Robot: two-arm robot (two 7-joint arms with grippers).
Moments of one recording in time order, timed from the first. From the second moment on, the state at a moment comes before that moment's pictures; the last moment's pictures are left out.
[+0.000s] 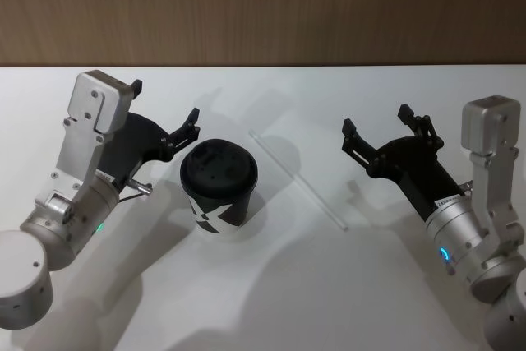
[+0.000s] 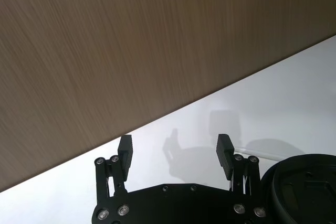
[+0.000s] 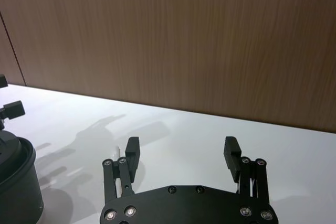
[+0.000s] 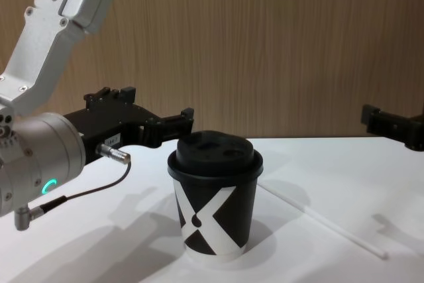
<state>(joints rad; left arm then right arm) -0.24 0.38 0.45 -1.63 -0.20 0.01 -0.01 -0.01 0.34 -0.23 -1.77 0.29 0.03 0.07</state>
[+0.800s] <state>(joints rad) -0.24 0.38 0.45 -1.63 -0.20 0.01 -0.01 0.00 0.44 -0.15 -1.79 0.36 0.14 0.20</state>
